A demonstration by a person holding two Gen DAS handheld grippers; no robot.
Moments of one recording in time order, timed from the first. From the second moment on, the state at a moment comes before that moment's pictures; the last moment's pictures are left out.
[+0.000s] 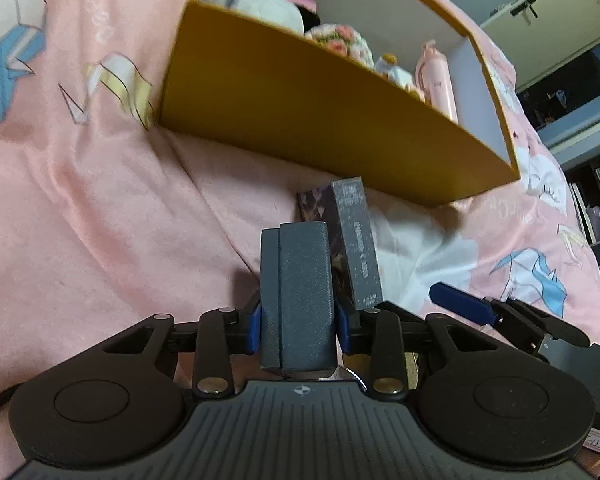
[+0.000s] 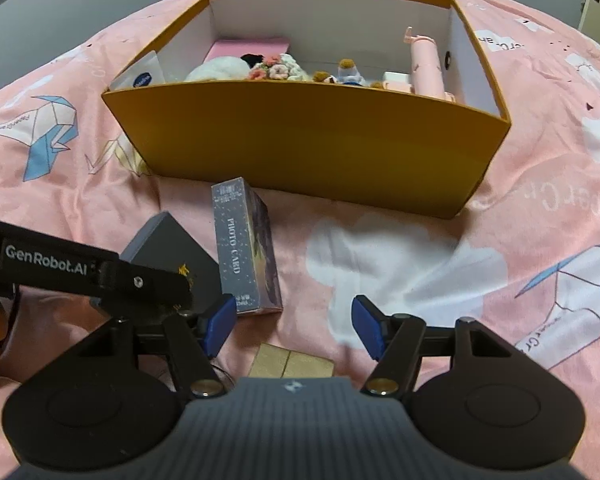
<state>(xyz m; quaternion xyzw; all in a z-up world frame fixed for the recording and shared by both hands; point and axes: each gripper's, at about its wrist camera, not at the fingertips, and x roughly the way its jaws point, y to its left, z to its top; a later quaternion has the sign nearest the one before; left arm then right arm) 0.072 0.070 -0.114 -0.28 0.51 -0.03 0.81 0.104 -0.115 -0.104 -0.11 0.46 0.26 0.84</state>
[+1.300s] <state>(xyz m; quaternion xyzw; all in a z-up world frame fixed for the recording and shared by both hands) 0.079 0.108 -0.108 -0.27 0.49 0.06 0.82 0.152 -0.052 -0.137 -0.12 0.52 0.38 0.76</state>
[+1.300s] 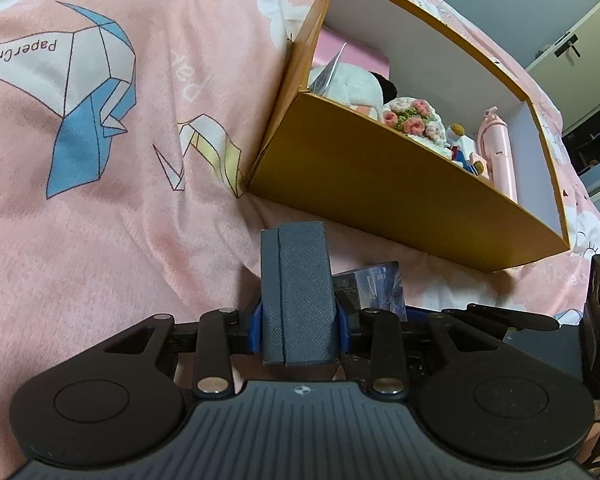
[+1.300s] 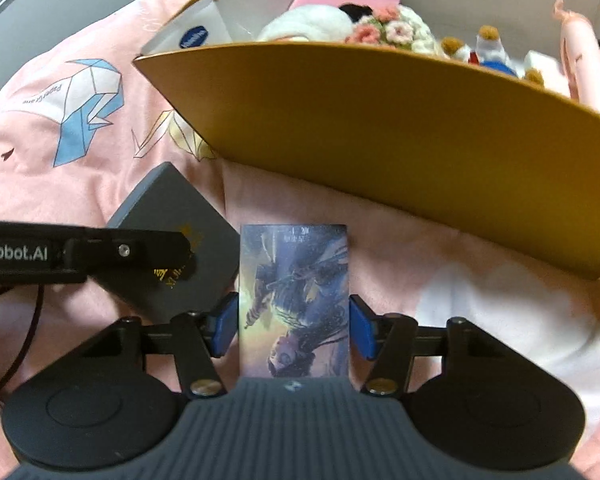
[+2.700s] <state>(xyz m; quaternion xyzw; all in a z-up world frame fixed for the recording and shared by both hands) 0.183 0.139 0.008 -0.29 0.34 -0.04 0.89 0.201 -0.078 0.023 -0.23 0.32 0.39 0.83</state>
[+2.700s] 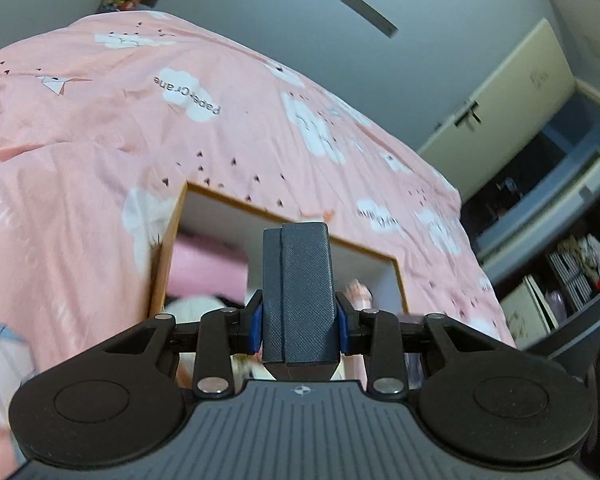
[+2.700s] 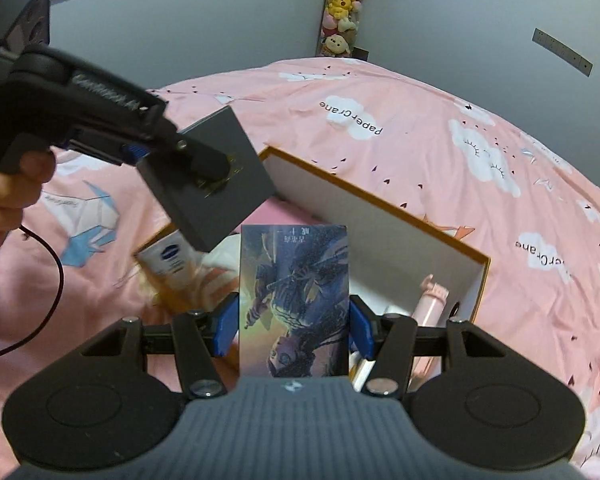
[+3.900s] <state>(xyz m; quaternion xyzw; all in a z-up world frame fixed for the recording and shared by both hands) 0.282 0.131 -0.071 -0.21 0.38 -0.04 0.90 0.324 -0.005 -0.059 -0.29 0.38 0.36 0.80</state>
